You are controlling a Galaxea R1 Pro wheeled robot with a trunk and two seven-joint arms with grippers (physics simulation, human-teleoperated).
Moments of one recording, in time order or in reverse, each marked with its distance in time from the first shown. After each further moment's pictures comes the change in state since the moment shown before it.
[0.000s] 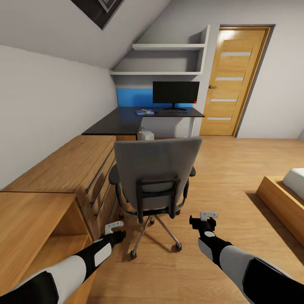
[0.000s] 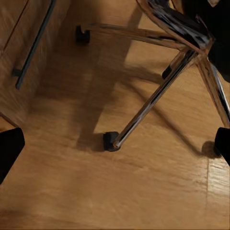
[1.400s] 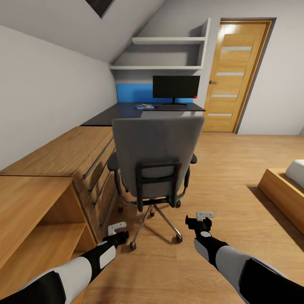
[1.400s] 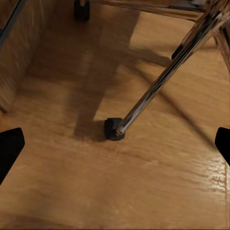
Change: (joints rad) left arm 0.000 -0.052 -0.003 0.052 -0.001 -0.058 0.008; right arm 0.001 0.029 0.001 -0.002 -0.006 -0.002 -0.001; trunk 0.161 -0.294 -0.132
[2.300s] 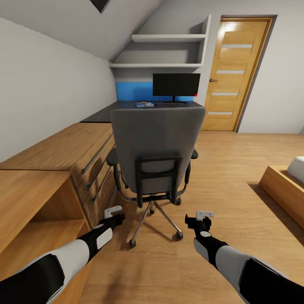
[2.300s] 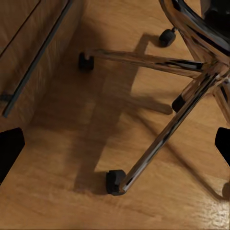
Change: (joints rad) left arm -0.107 0.038 0.008 -0.007 0.008 -0.022 -0.006; right arm 0.000 0.000 0.003 -0.007 0.000 -0.015 0.000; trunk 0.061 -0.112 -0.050
